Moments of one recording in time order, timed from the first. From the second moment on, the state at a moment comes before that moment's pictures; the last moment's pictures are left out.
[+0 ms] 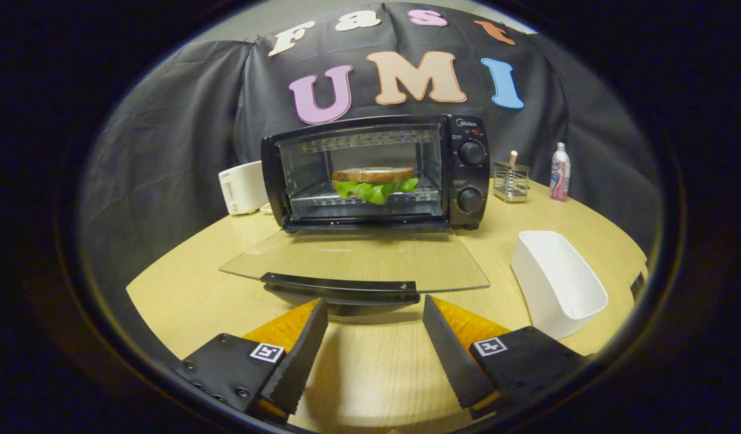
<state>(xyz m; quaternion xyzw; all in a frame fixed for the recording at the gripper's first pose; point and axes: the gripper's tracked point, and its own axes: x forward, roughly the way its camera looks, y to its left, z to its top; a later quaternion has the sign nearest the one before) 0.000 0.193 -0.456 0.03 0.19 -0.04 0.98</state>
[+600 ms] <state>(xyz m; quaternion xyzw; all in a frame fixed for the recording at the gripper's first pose) 0.014 0.195 -0.398 0.05 0.14 -0.03 0.99</state>
